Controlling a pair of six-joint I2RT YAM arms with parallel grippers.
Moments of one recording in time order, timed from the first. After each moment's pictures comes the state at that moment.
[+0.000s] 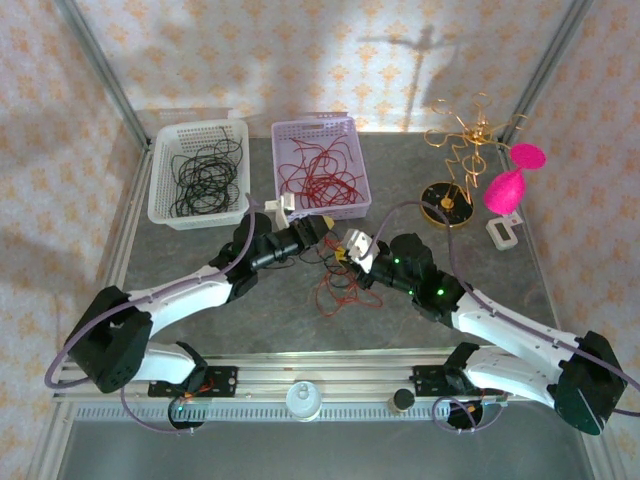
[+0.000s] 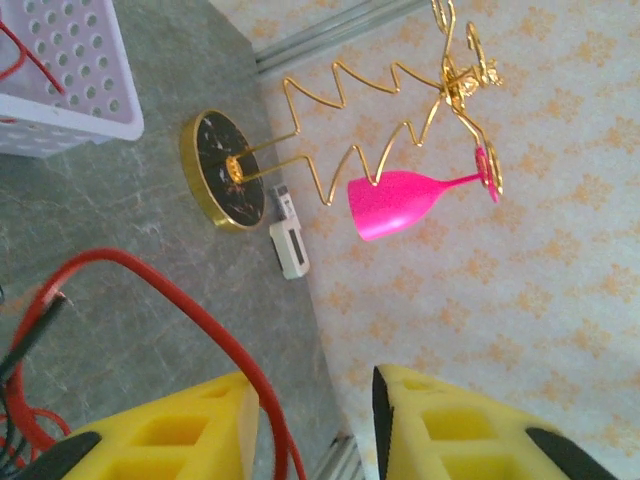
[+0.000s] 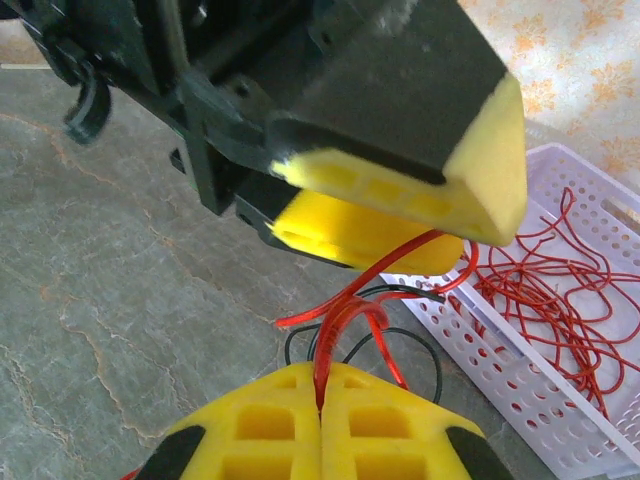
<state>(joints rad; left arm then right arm) -0.61 1.35 0.67 0.53 0.31 -1.15 0.78 1.00 0.59 0.07 -0.17 -0.33</state>
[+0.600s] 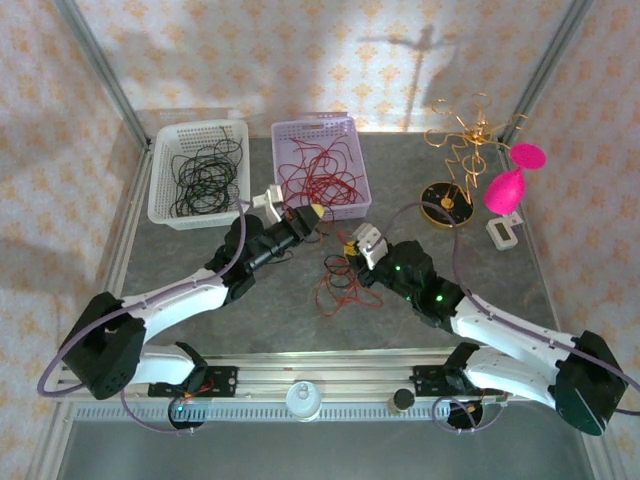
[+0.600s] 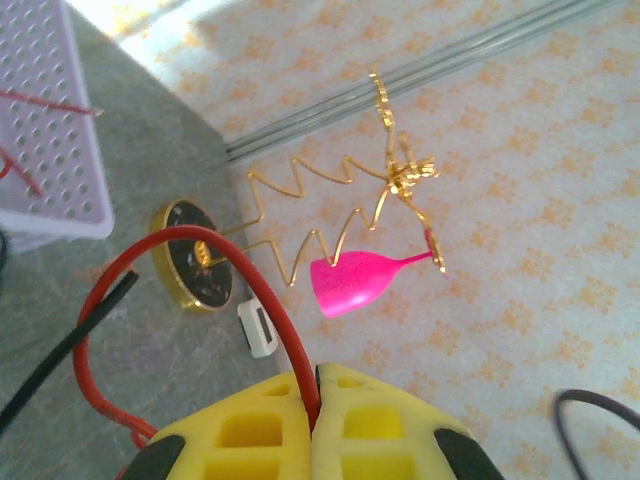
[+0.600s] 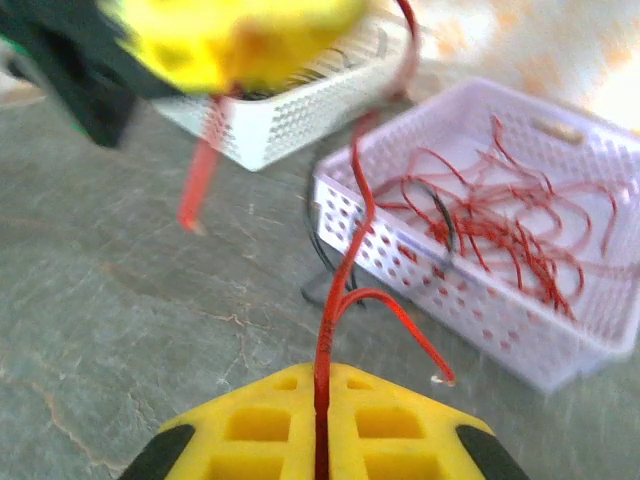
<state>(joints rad) -0.61 1.29 0.67 0.61 0.18 -1.15 0.79 0.98 0.49 0.18 0.04 -0.06</state>
